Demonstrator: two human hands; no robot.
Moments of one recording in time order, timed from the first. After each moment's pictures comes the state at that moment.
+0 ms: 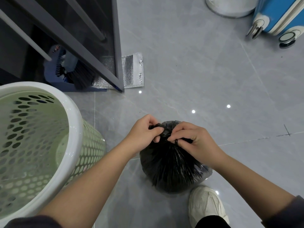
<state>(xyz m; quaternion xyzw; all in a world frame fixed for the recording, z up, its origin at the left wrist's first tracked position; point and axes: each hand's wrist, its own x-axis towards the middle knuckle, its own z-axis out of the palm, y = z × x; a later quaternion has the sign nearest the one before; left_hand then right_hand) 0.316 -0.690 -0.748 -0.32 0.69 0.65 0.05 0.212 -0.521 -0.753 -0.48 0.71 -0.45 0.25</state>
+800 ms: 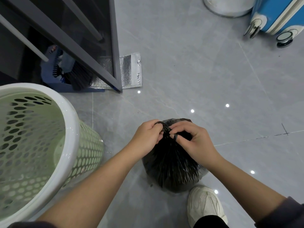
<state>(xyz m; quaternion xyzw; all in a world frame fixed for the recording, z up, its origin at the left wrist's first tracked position) 0.305 -0.672 -0.741 -0.35 0.67 0.66 0.05 0.220 -0.524 -0.760 -0.34 0.74 -0.53 0.25</state>
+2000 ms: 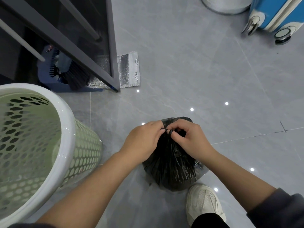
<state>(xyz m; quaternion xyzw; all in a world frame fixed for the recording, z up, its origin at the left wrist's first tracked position) 0.321 -0.674 -0.750 -0.16 0.94 0.31 0.01 0.213 -0.531 -0.766 -0.37 0.78 -0.44 0.24</state>
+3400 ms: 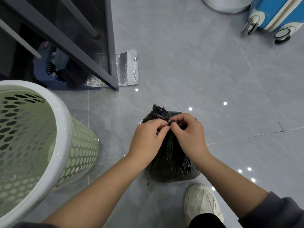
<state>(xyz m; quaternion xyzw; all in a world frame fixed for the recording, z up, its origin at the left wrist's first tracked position) 0.309 -0.652 -0.748 -0.26 0.86 0.43 -0.10 0.226 -0.548 -0.756 -0.16 0.82 -0.52 0.20</state>
